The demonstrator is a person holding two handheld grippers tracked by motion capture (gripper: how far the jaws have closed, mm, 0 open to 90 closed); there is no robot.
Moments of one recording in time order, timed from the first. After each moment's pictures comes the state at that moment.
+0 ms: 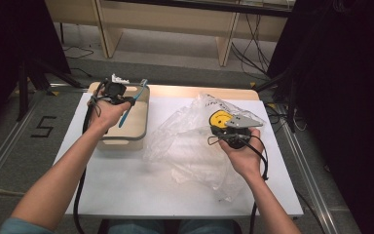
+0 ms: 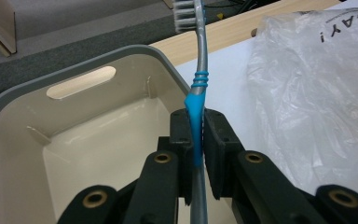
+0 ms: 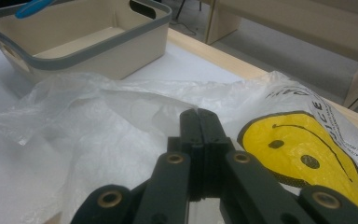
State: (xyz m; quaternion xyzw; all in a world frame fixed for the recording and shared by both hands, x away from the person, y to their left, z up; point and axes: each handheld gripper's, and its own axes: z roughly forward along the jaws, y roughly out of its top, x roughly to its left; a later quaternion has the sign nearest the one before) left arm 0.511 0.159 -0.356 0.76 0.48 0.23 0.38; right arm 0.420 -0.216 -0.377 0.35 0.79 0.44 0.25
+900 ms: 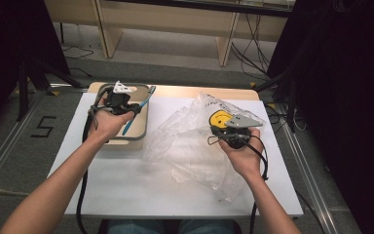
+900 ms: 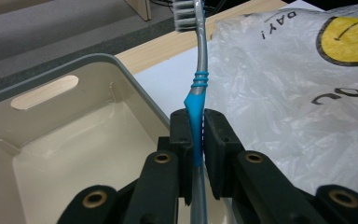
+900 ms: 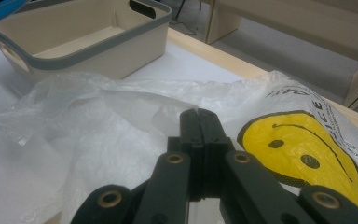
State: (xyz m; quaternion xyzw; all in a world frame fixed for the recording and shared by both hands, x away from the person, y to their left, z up) left arm 0.471 0.142 -0.348 0.78 0.42 0.22 0.41; right arm 0.420 -0.215 -0.377 0.35 0.79 0.44 0.25
